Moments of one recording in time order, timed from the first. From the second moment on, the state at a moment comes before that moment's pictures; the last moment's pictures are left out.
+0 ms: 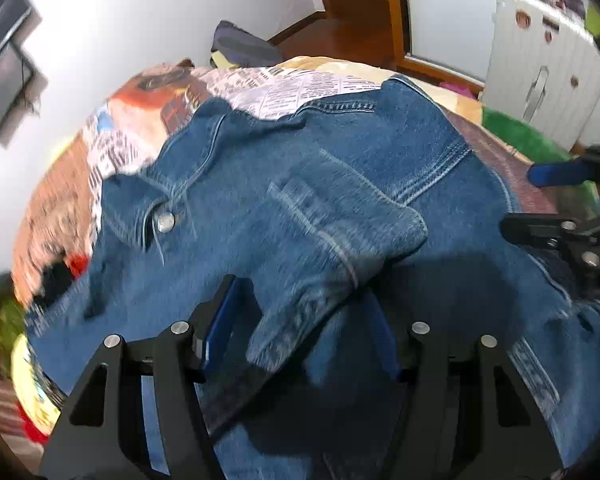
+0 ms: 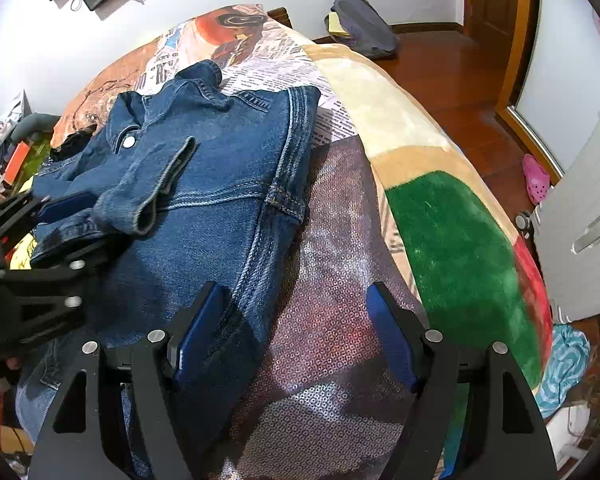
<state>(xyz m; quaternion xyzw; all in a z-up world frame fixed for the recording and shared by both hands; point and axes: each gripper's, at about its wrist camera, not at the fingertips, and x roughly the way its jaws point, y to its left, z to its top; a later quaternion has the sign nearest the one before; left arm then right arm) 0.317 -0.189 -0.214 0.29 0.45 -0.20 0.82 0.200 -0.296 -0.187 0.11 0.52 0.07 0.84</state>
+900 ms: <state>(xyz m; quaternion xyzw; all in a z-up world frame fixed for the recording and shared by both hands) 0.340 -0.036 -0.086 0.02 0.35 -0.14 0.93 0.210 -0.292 -0.163 0.11 0.50 0.07 0.86</state>
